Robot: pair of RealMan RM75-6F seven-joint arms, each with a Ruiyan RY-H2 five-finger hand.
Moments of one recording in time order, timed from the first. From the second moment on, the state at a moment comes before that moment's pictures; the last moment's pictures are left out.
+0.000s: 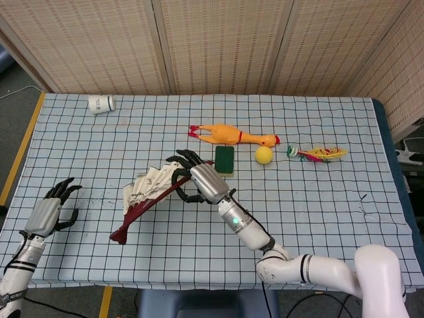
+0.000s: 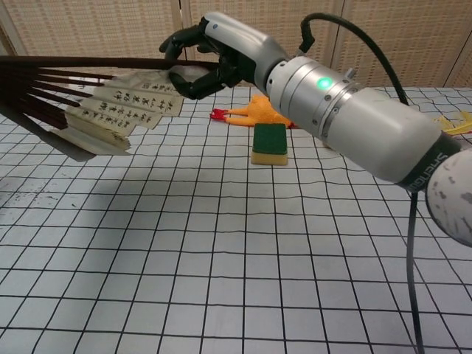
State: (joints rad) left arm -0.33 -1.35 -0.07 -1.17 1.44 1.17 -0.40; right arm 0.91 -1.80 0.40 -1.40 -1.32 0.95 0.19
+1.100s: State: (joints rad) left arm -0.40 -1.57 -0.10 -1.15 1.53 1.31 -0.76; right arm 1.06 -1.92 0.48 -1.31 -1.17 0.96 0.11
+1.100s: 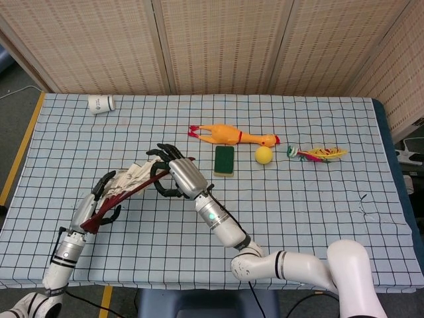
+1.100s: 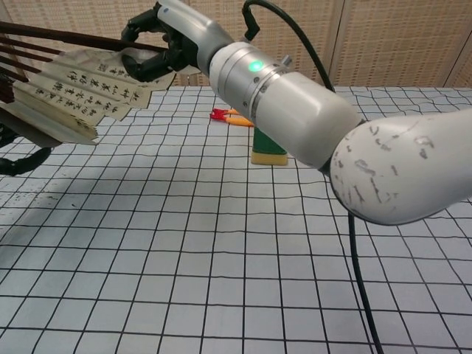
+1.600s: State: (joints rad) left arm -0.39 -1.71 -0.21 -1.08 1.42 1.39 -0.76; right arm 1.06 -1.91 0.47 -1.31 -1.17 0.97 0.12
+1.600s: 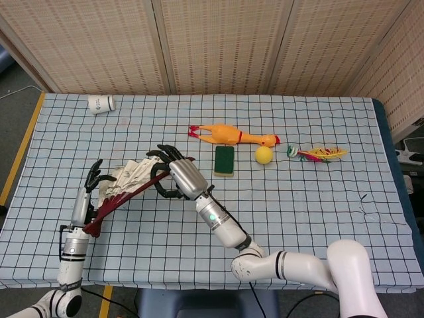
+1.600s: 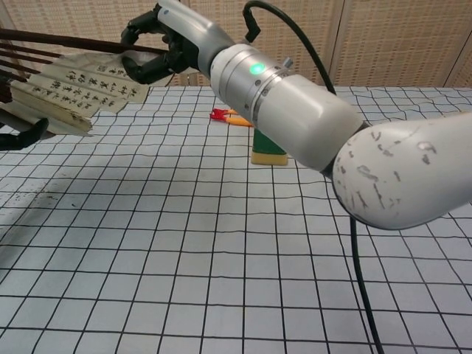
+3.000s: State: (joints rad) left arm -0.37 -1.69 -0.25 -1.04 1.37 1.38 -0.67; right arm 0.90 -1.63 0.37 -1.51 -1.31 1.11 0.03
